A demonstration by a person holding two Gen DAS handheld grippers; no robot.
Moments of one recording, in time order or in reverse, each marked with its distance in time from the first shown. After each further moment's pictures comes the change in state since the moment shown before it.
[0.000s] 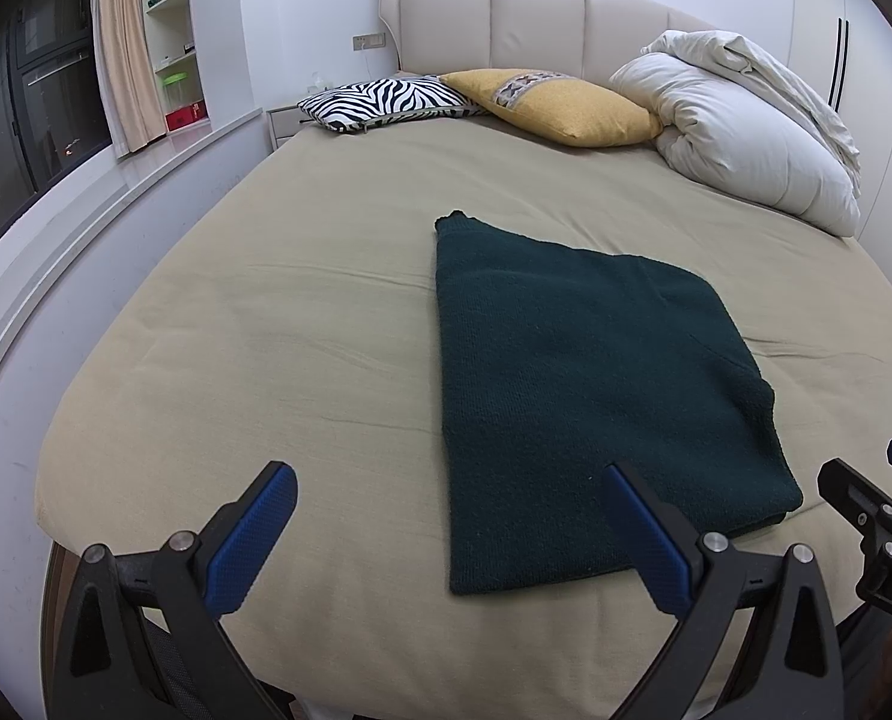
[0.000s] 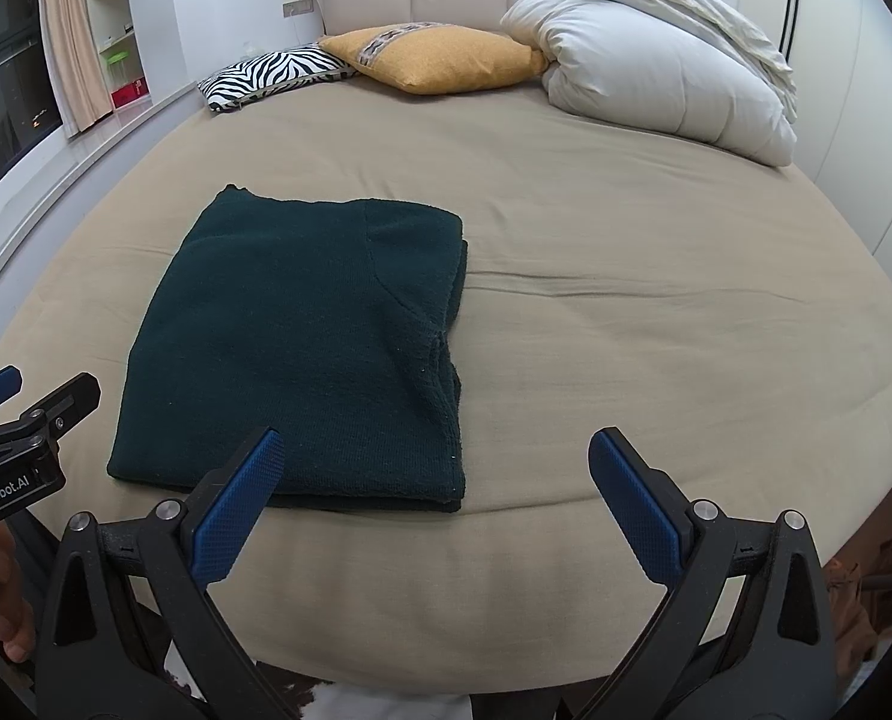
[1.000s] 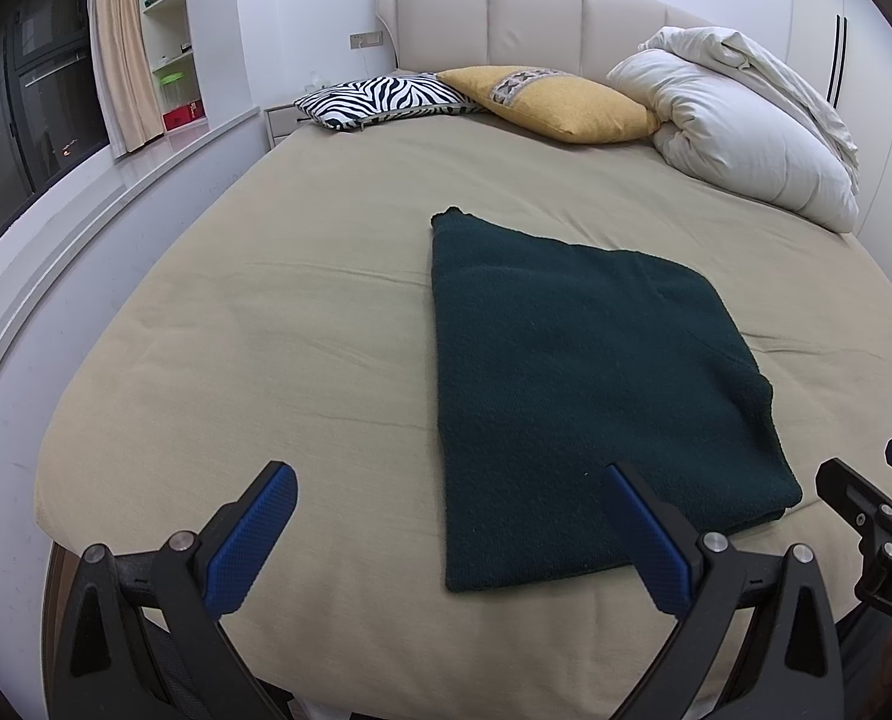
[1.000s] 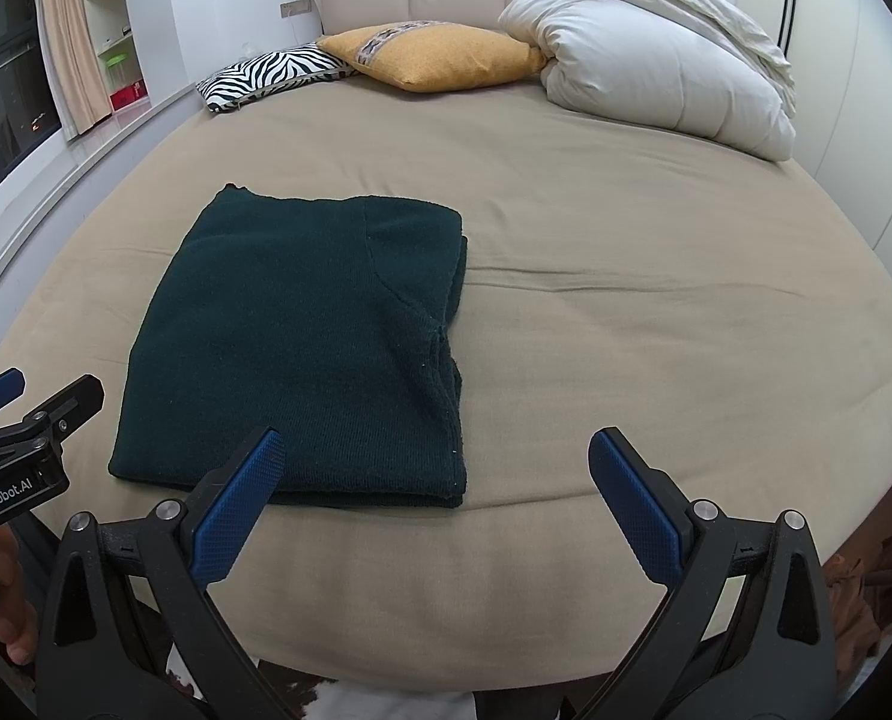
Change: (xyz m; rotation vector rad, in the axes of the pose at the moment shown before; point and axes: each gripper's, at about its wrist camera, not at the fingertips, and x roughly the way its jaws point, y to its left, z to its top) left arm 0.001 -0.001 -0.001 0.004 0.004 -0.005; right arm -0.001 0.006 0.000 0.008 0.003 0.003
